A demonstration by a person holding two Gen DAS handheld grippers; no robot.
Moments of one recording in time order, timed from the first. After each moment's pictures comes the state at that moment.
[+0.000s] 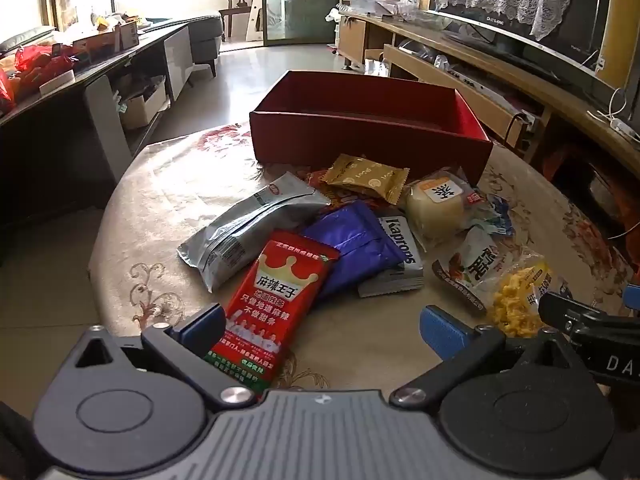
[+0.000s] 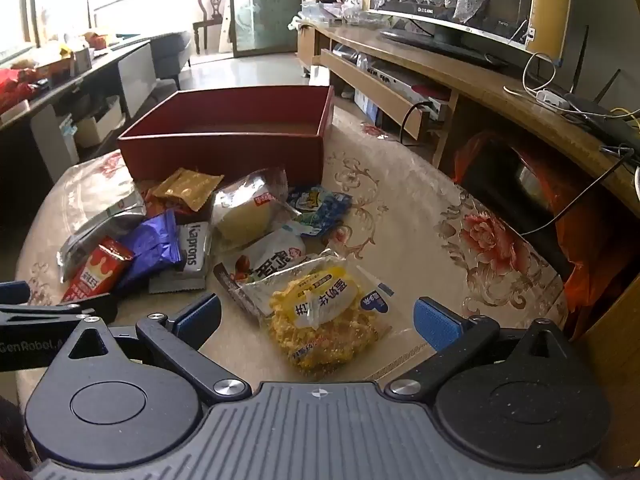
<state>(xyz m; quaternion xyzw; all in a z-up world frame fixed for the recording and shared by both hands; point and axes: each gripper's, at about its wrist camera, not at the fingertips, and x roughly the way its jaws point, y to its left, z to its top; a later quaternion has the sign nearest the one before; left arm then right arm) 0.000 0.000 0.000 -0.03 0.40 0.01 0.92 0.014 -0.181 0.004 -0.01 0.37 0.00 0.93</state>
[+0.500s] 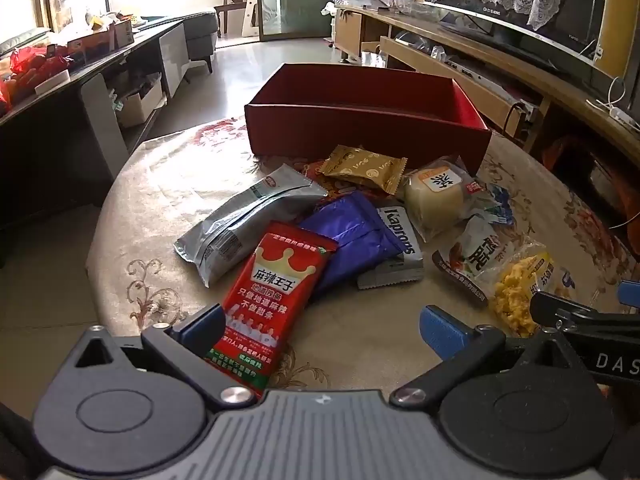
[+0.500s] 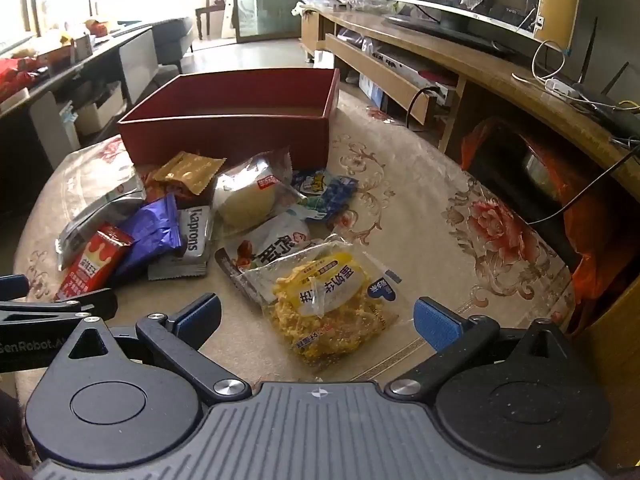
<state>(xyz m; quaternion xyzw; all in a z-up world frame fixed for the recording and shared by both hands) 0.000 -0.002 -0.004 -0.02 0.41 0.01 0.91 0.019 -0.178 -0.004 -0.01 0.40 0.01 0.92</state>
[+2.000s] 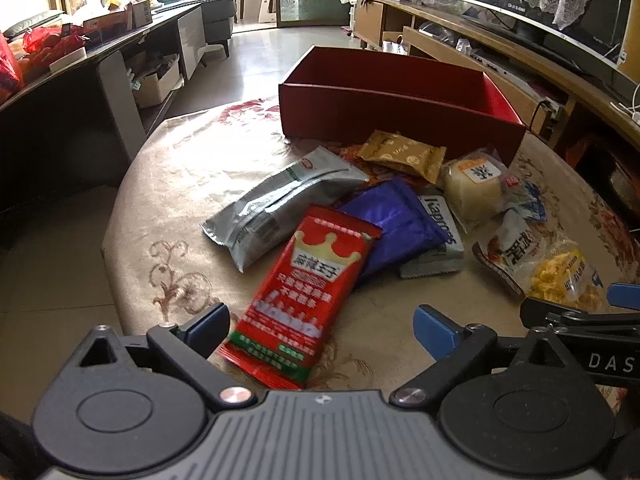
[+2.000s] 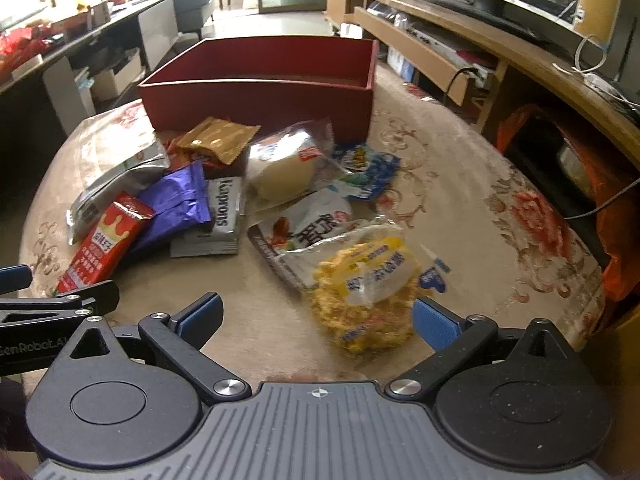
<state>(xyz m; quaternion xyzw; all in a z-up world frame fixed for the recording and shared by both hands) 0.005 0.027 -0.014 -0.03 0.42 0.03 0.91 0.036 -0.150 -0.017 -0.03 0.44 0.04 0.90</state>
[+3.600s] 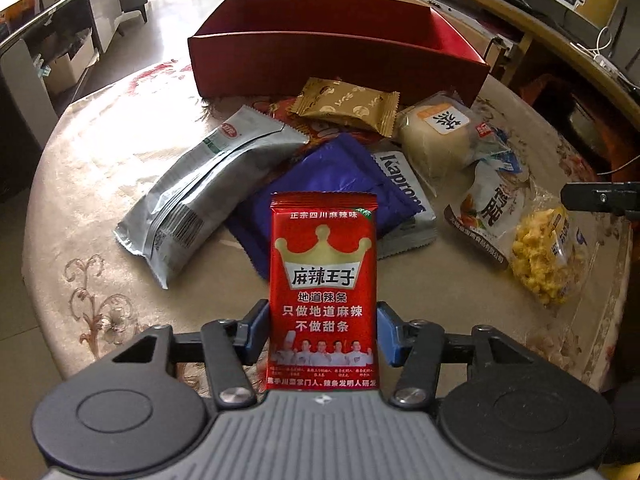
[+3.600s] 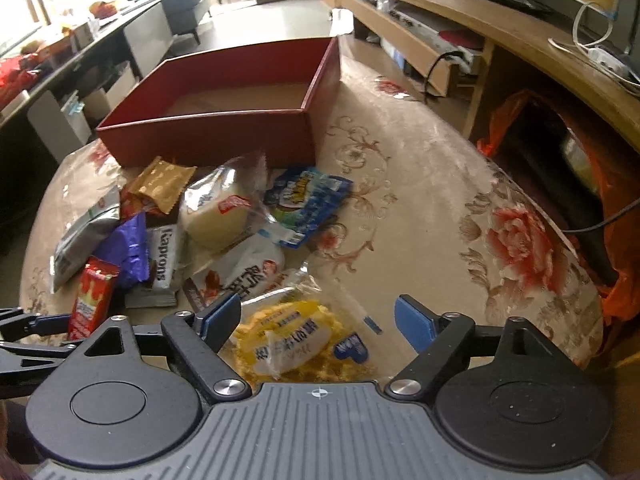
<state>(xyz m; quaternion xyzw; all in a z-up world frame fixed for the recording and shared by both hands) 0.053 0.022 -0.039 -0.01 0.50 -0.09 0.86 0.093 -0.225 -0.004 0.01 0.46 0.07 0.88</state>
